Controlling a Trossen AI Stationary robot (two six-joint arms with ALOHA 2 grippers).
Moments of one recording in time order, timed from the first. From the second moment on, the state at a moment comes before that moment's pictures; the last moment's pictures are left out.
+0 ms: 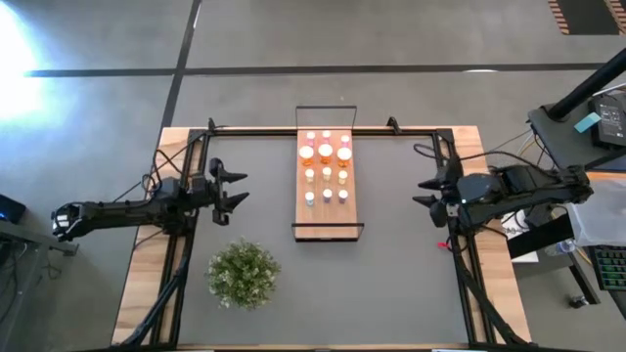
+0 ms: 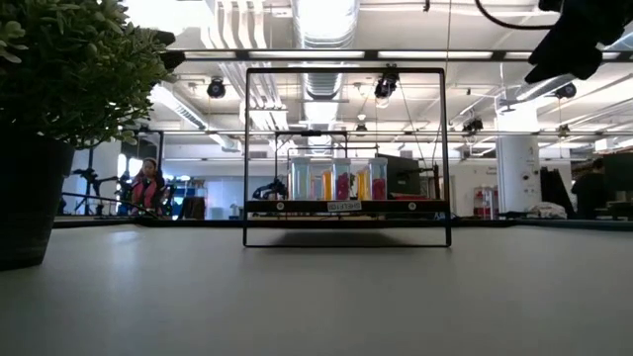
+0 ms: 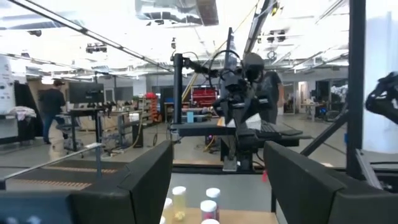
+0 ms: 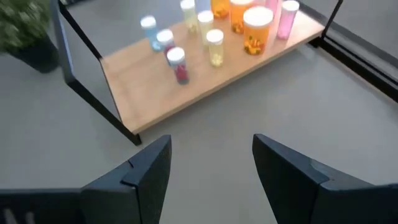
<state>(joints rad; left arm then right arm) 0.22 0.39 0.00 0.66 0.06 0.01 0.17 0.46 0.77 -0.96 0.37 0.52</state>
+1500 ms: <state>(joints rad) 0.22 0.44 0.00 0.61 0.11 0.11 0.17 0.23 0.67 -0.72 0.63 0.75</state>
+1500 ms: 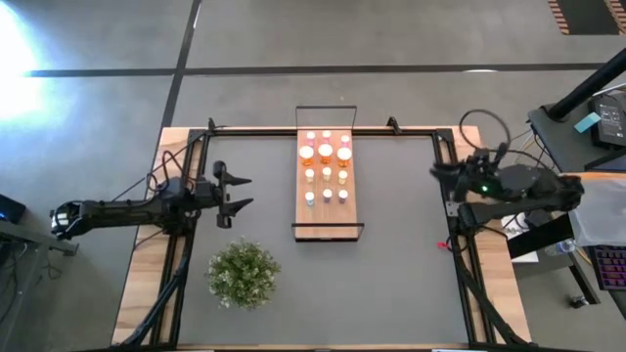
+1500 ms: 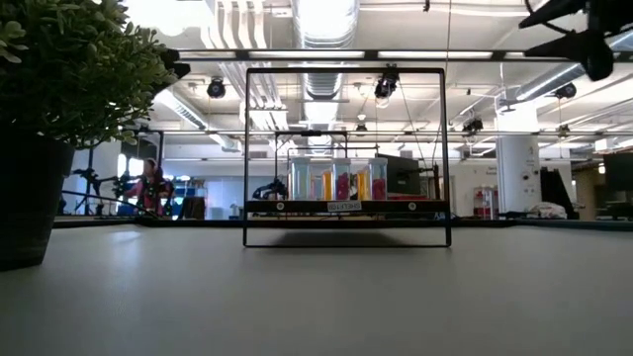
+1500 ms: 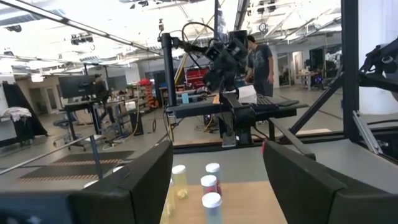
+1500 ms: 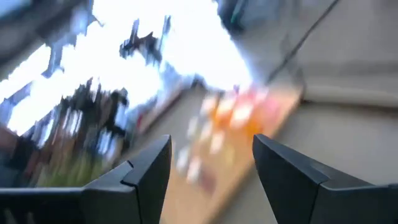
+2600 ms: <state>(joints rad) 0.22 0.68 0.00 0.61 0.11 0.11 0.15 0.07 0.06 -0.07 0.81 0.45</state>
